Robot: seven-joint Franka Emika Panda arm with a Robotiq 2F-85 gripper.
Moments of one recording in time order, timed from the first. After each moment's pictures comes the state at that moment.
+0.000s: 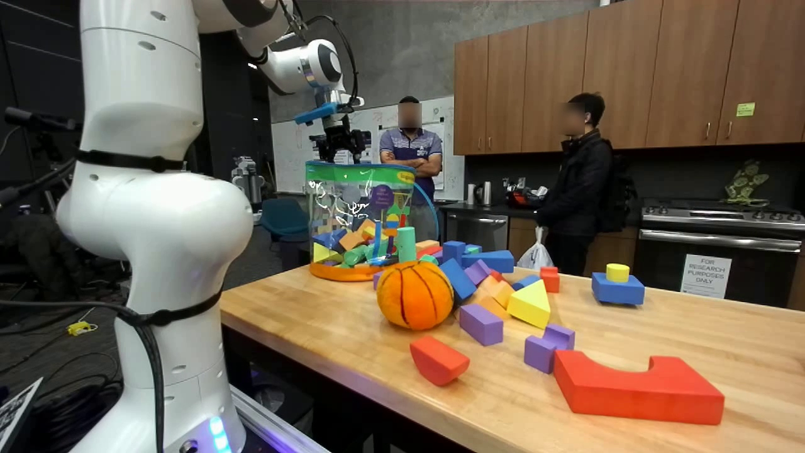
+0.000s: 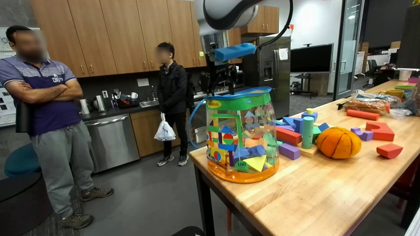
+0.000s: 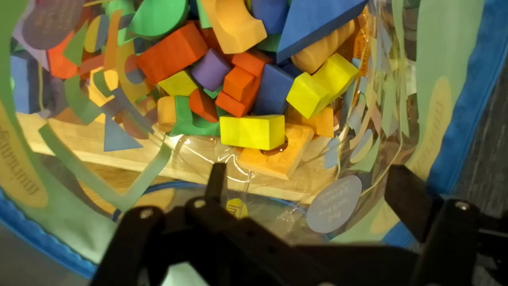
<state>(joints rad) 0.22 0.08 0.19 -1.68 -0.17 1.79 0.37</state>
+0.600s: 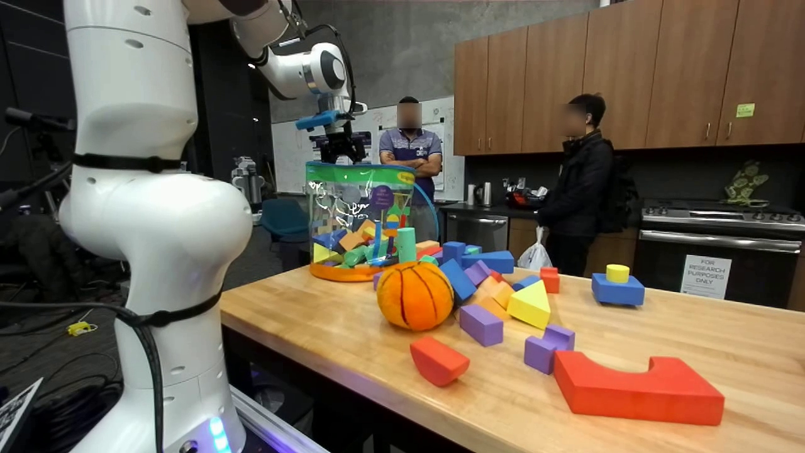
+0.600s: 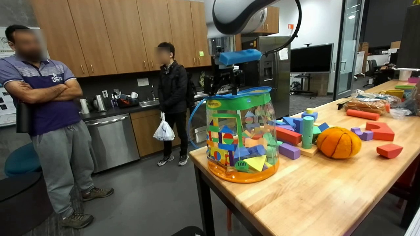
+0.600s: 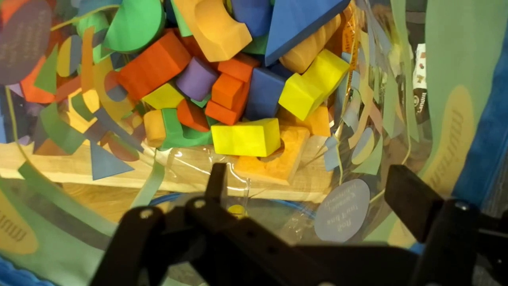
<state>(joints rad) 0.20 0.02 0.18 -1.80 -0.11 1.91 0.40</state>
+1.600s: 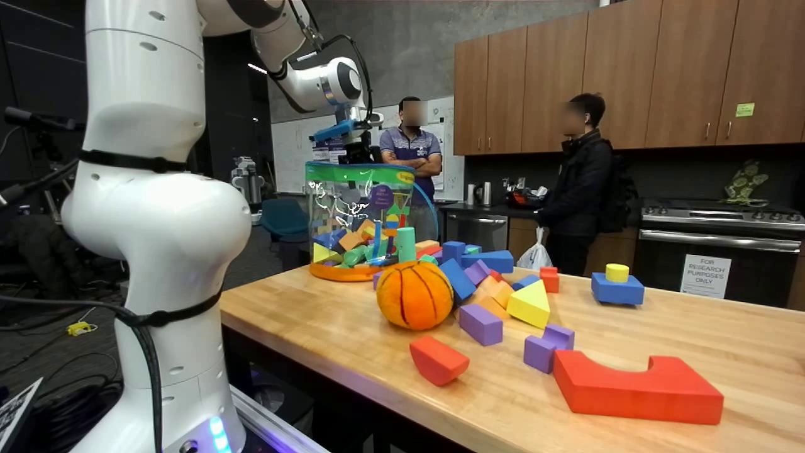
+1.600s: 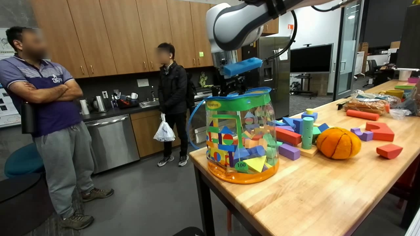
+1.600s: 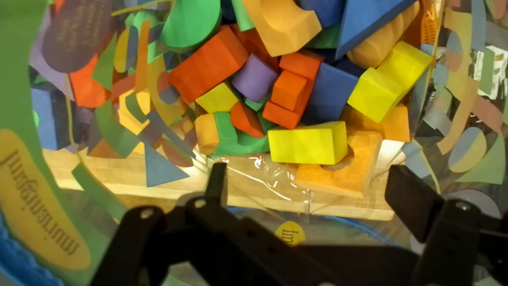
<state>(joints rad) 0.18 0.10 0.14 -1.76 -0.19 1.86 0.40</state>
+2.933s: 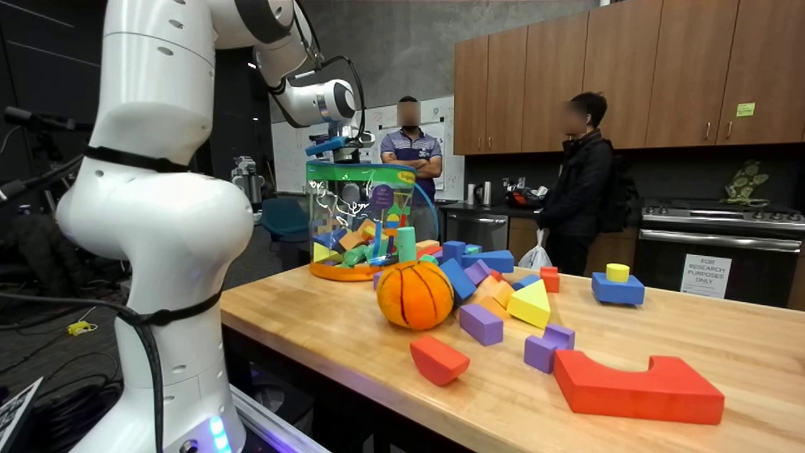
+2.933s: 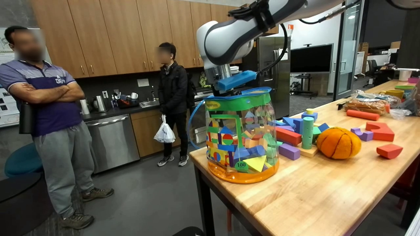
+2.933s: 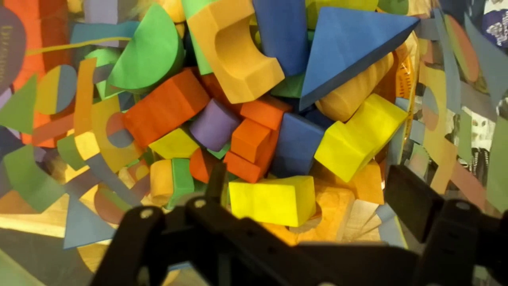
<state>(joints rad) 0.22 0.18 0.15 -1.75 -0.16 1.82 0.41</state>
